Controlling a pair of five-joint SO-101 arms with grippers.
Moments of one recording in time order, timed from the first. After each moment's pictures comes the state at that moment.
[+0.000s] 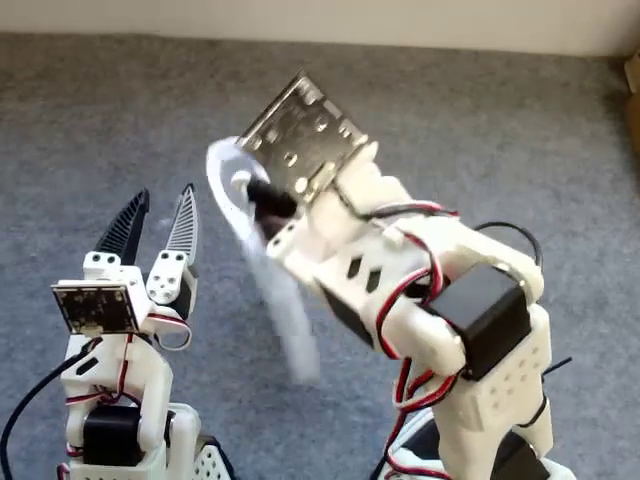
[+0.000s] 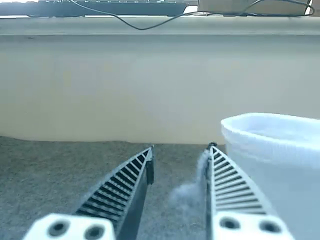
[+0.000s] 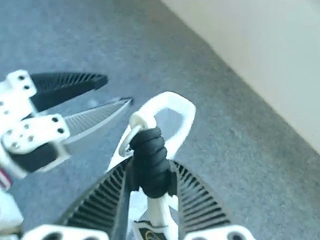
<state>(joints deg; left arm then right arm) -4.8 -104.2 76.2 35.5 5.5 -43.3 -25.8 -28.2 93.9 18.7</state>
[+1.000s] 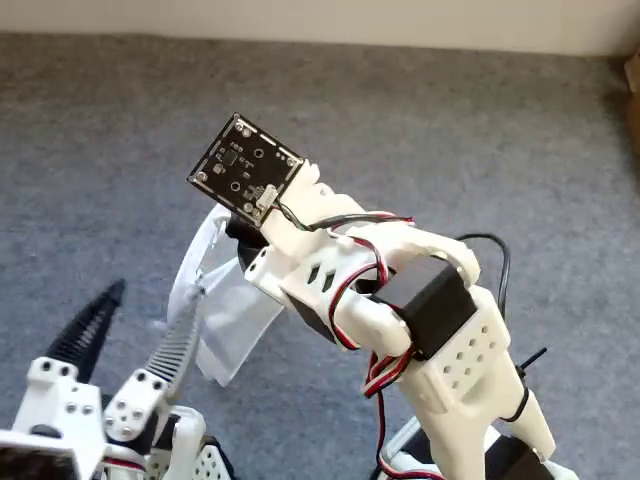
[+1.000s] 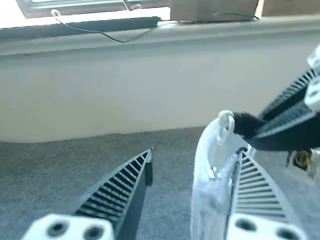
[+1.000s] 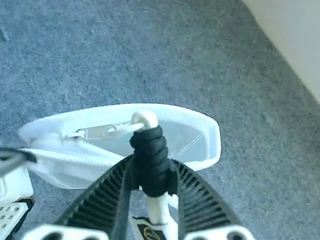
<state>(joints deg) 2.2 -104.5 35.5 82.8 0.3 -46.0 -27.3 -13.5 88.7 20.3</state>
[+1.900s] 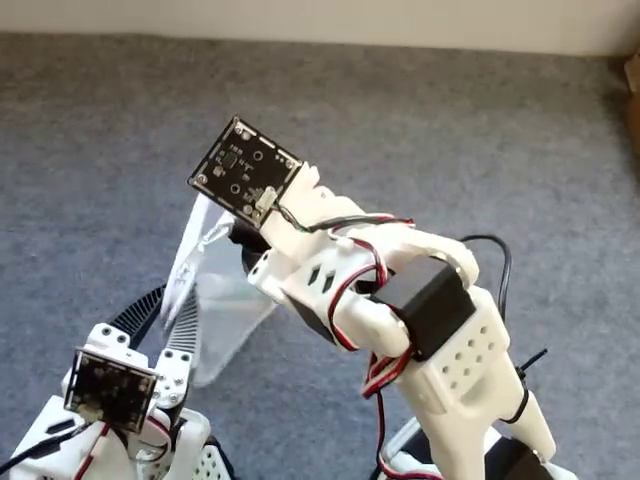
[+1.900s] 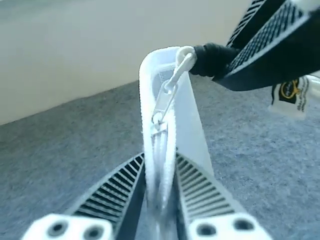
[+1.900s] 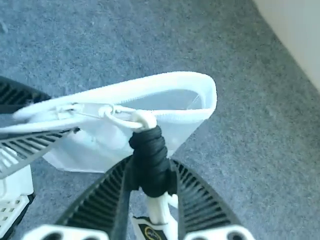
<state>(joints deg) 7.1 -104.4 45.5 85.1 -5.6 -44.7 -27.6 -12.6 88.8 20.4</state>
